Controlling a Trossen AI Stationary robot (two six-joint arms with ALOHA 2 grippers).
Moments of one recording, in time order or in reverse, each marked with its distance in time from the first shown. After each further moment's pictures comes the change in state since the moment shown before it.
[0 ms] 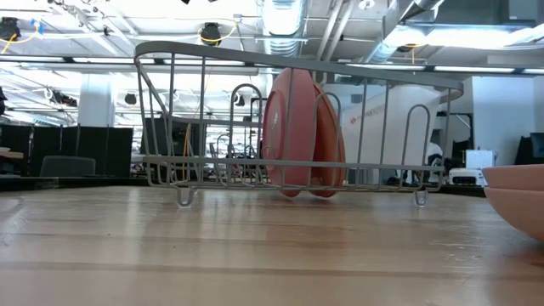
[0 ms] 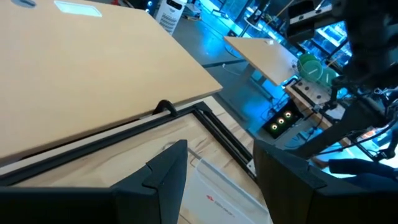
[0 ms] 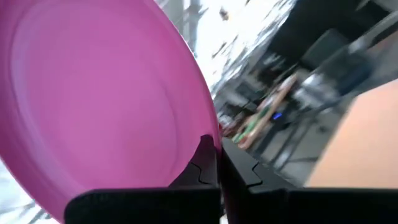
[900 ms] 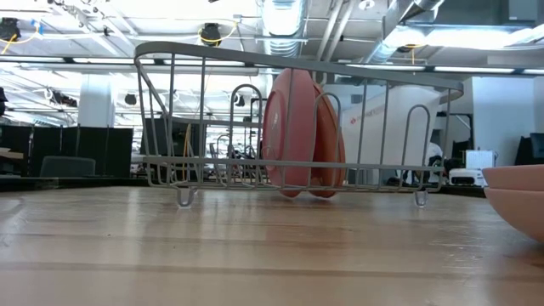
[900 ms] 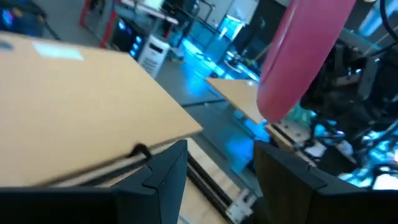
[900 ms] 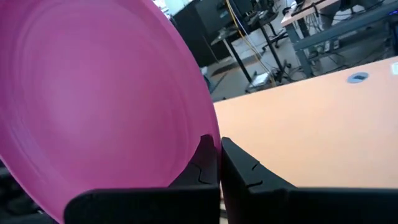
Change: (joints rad) left arm -0.052 0.076 0.033 0.265 -0.116 0.071; right arm 0.052 -0.235 0.000 -0.647 0.412 -0.320
